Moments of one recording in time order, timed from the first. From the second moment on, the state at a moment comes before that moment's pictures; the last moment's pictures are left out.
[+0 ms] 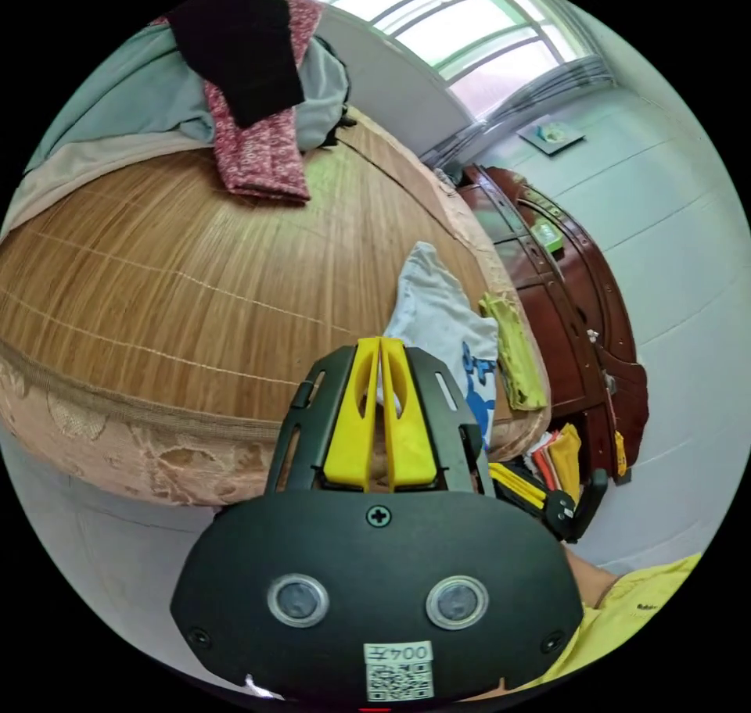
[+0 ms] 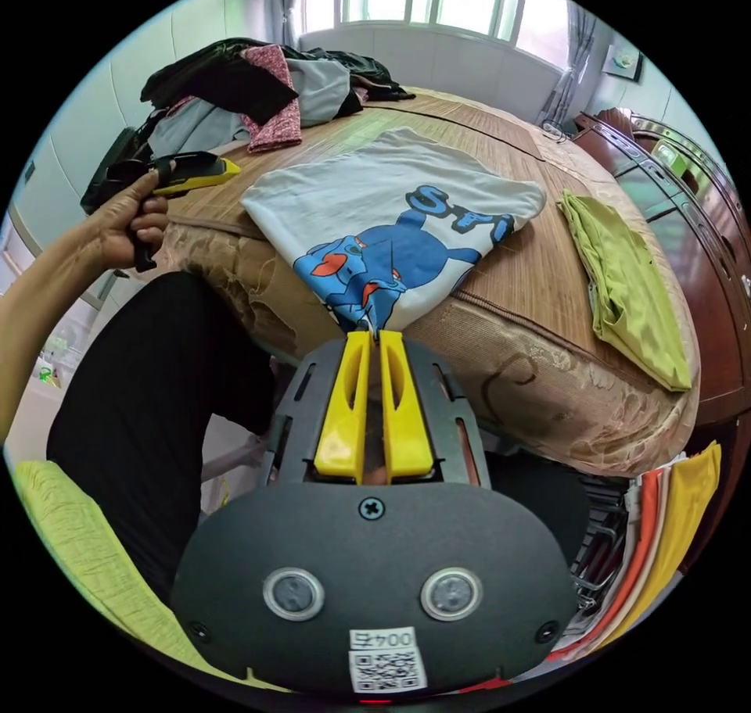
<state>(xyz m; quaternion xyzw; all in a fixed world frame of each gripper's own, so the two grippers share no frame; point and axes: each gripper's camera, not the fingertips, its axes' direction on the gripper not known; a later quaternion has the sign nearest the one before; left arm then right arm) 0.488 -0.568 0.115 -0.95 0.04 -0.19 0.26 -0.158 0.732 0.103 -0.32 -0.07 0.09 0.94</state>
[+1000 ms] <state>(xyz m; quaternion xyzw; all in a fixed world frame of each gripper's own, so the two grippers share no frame) 0.754 -0.536 0.111 -0.97 0.12 -0.01 0.20 0.181 0.739 -0.114 -0.15 -0.16 0.35 0.91</state>
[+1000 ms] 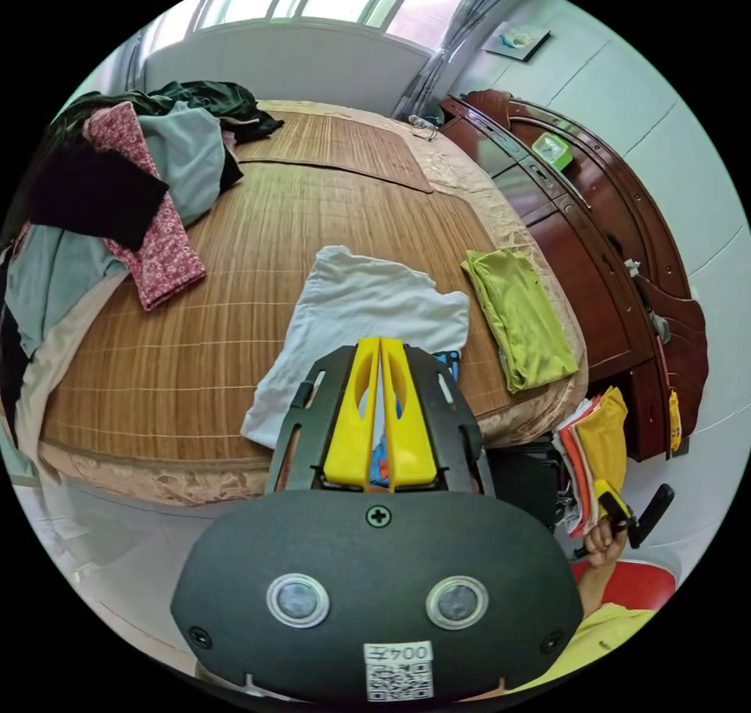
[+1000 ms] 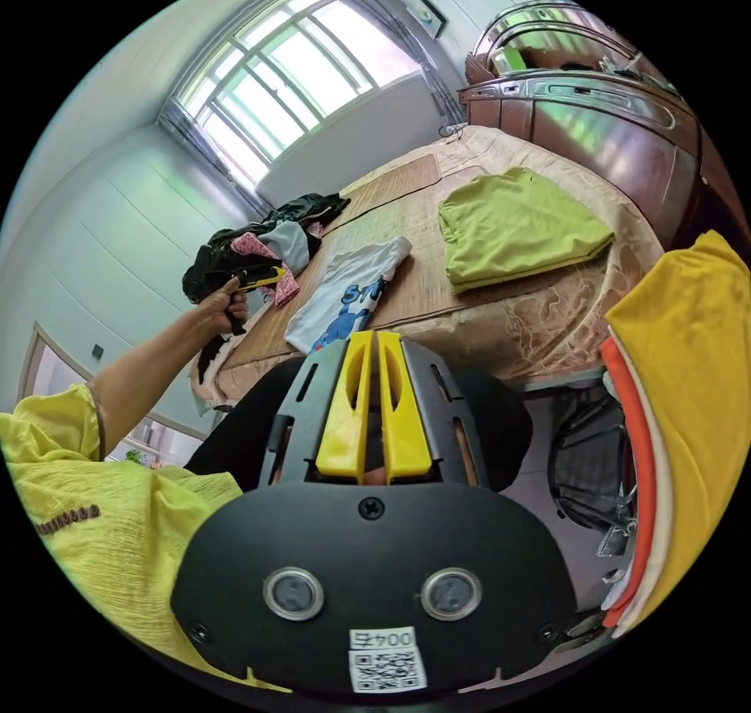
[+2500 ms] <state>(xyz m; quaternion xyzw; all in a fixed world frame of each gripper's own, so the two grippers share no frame) 0.407 -0.603 0.116 -0.91 0.01 -0.38 0.14 0.248 0.677 0.233 -0.35 -0.40 0.47 0.71</state>
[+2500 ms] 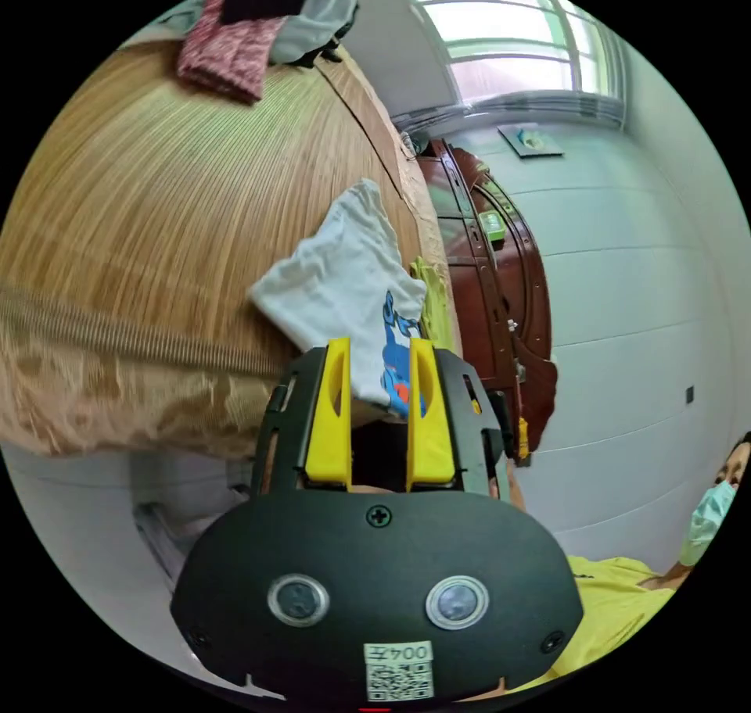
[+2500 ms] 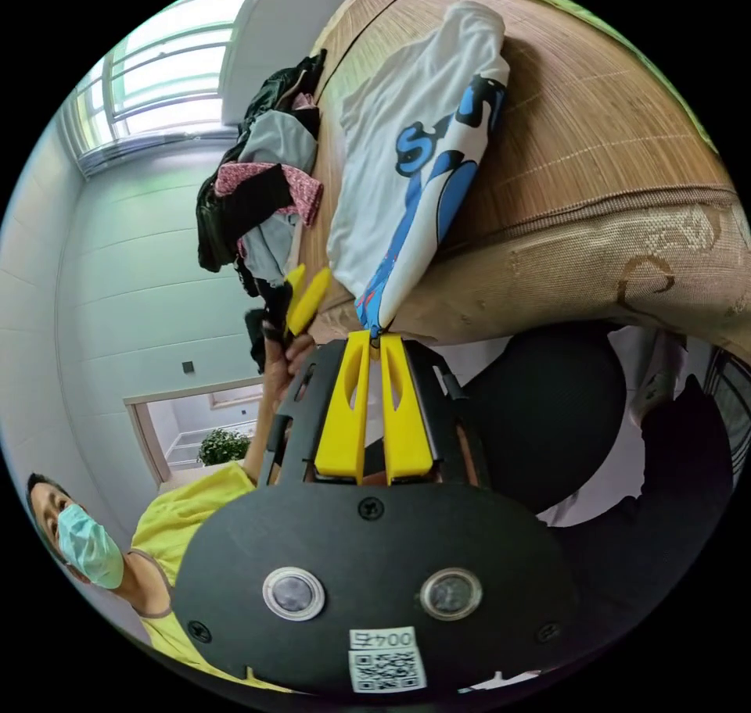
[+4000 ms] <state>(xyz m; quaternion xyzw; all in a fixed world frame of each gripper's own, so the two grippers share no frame) 0.164 -0.604 0.280 -0.91 -0.01 -0.40 0.06 0.405 0.726 0.358 -0.27 -0.44 0.49 0.70</state>
